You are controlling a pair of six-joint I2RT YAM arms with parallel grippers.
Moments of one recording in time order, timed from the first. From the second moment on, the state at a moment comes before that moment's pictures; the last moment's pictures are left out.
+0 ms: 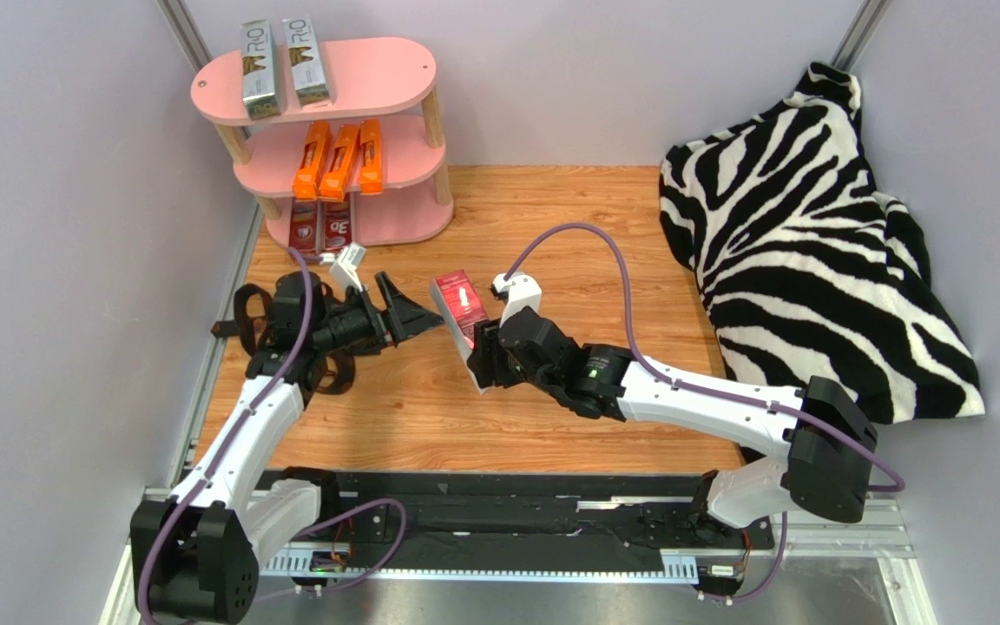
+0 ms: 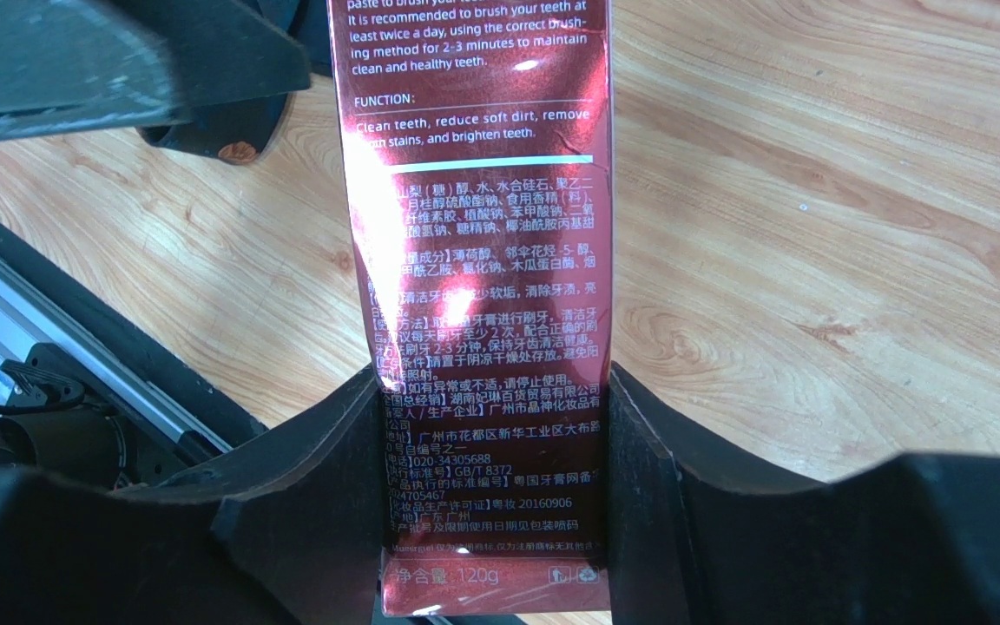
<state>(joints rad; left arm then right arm) -0.09 0.97 0.61 -0.07 0.79 -0.69 1.09 1.41 1.01 -0.19 0.31 0.60</state>
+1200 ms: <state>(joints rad) -0.20 1.11 0.82 -0.02 0.85 -0.63 1.20 1.35 1.05 -0.13 0.31 0.54</state>
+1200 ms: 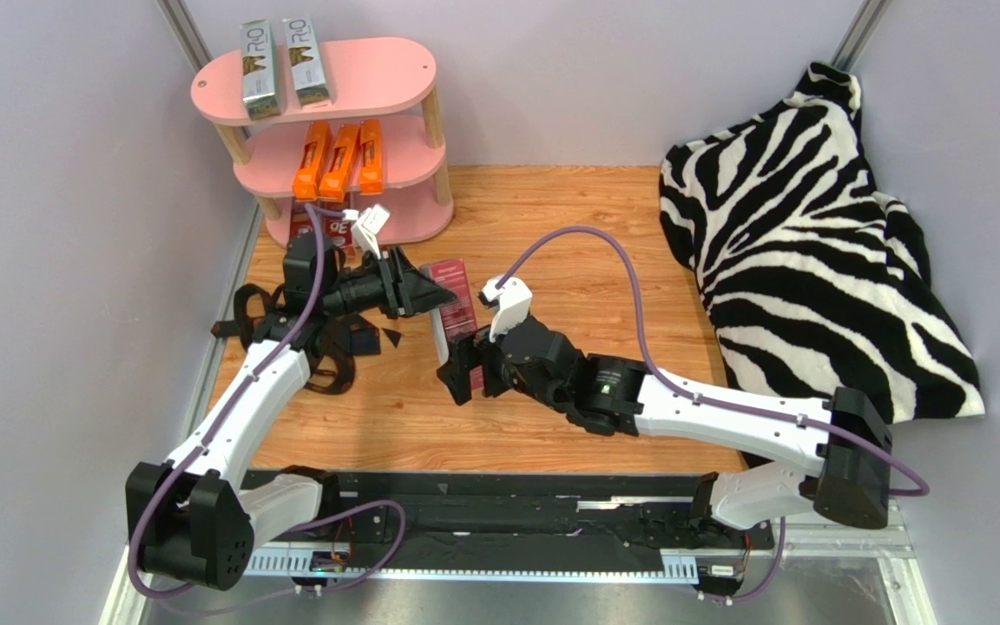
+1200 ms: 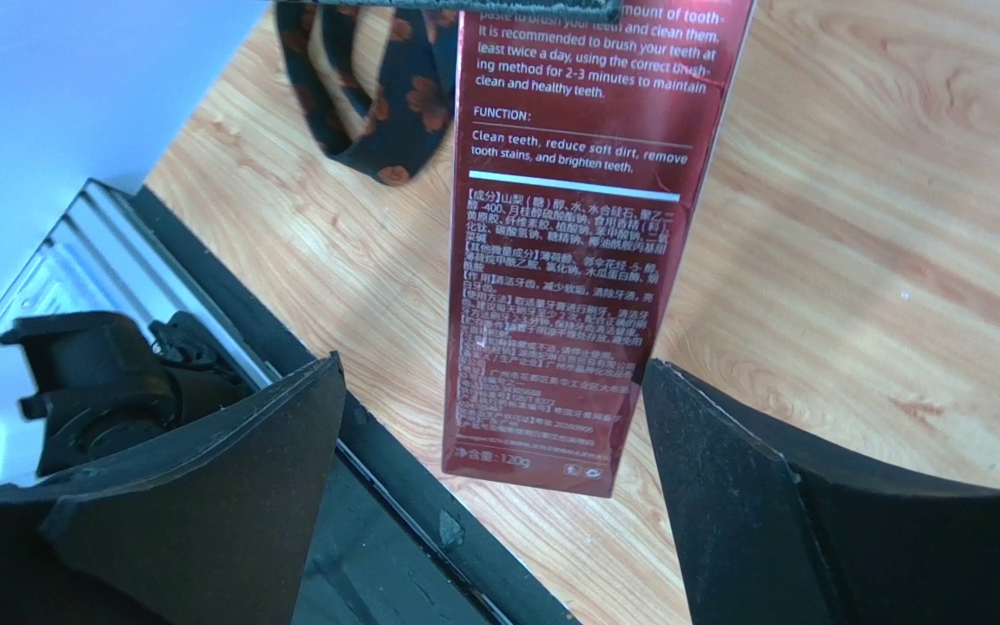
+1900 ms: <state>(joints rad) -0.31 1.14 0.81 0.26 1.19 -0.78 1.03 0.94 0.80 -0.01 -0.08 0.42</state>
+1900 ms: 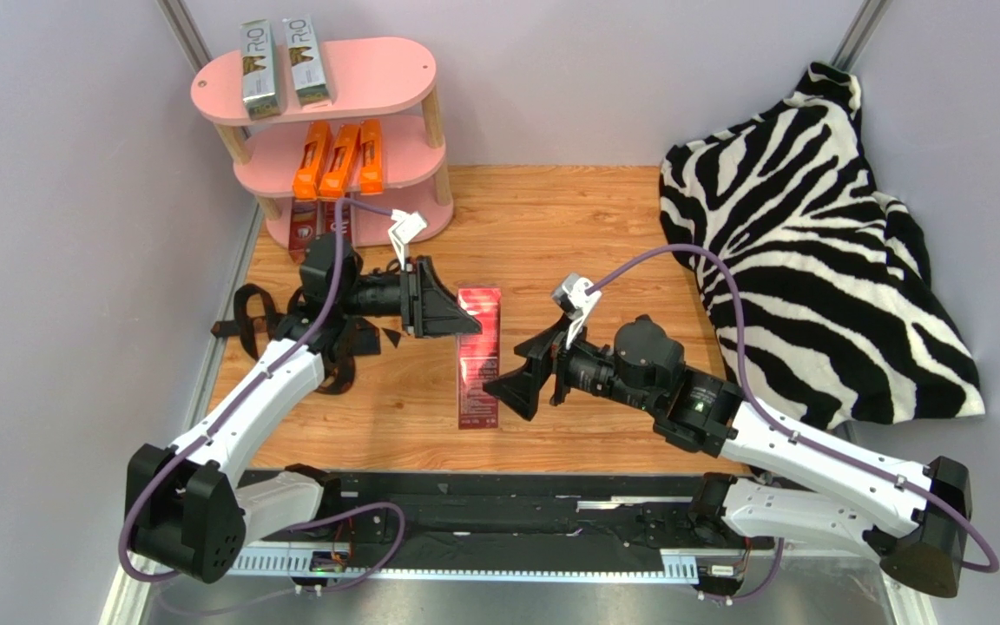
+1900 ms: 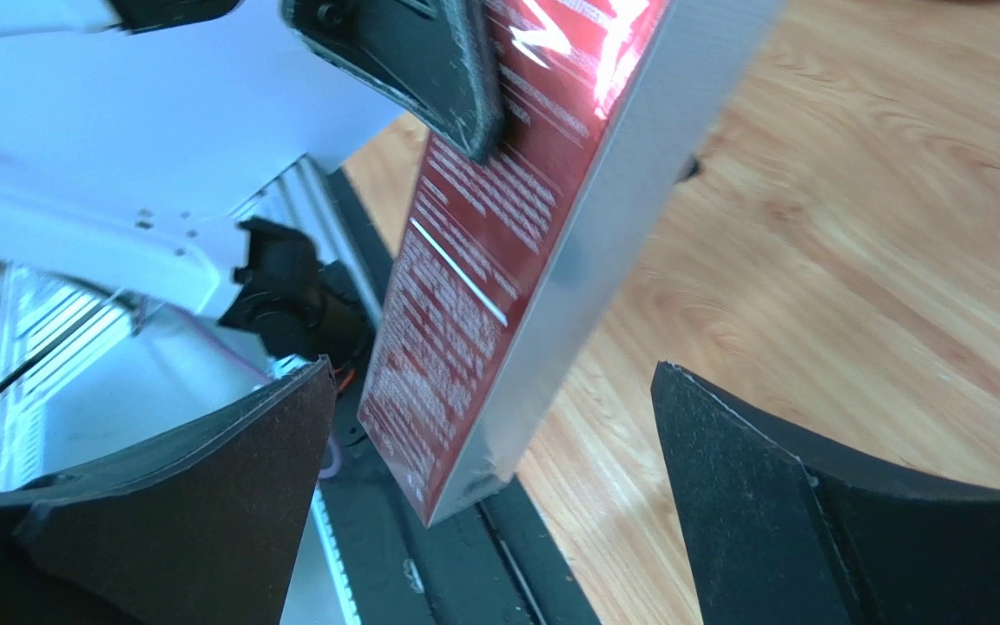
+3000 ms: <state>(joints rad) -0.43 1.14 0.94 0.11 1.06 -0.65 1.03 0.95 0.75 0.08 -0.14 0.50</state>
